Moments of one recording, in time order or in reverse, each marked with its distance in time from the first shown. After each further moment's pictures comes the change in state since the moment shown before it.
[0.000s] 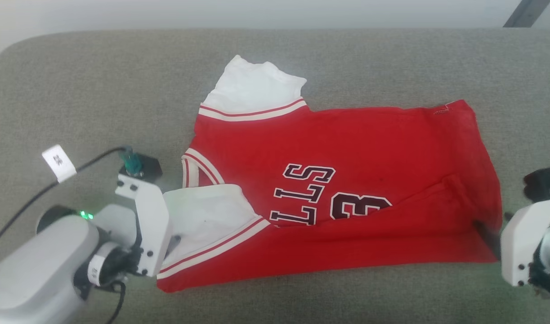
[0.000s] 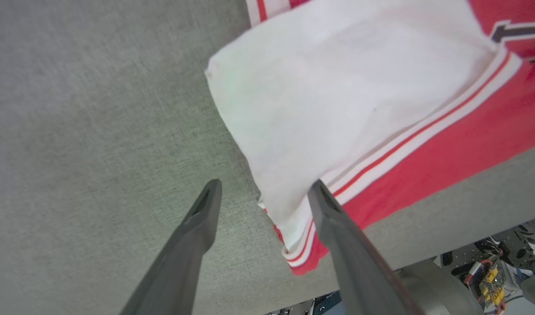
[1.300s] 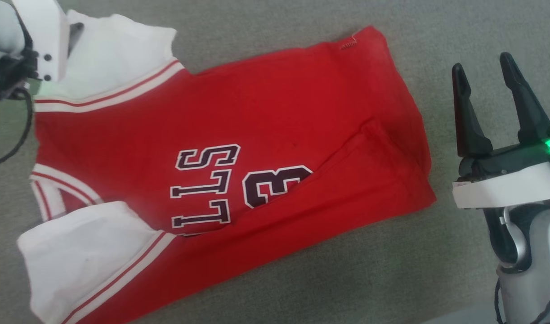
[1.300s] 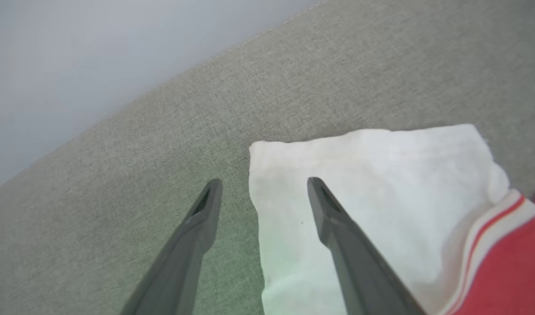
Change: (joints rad) left arm -0.625 -0.096 0.090 0.612 0.181 -0.288 -0.230; right arm -0.196 0.261 0.029 -0.119 -0.221 0.000 -0.893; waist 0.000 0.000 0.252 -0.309
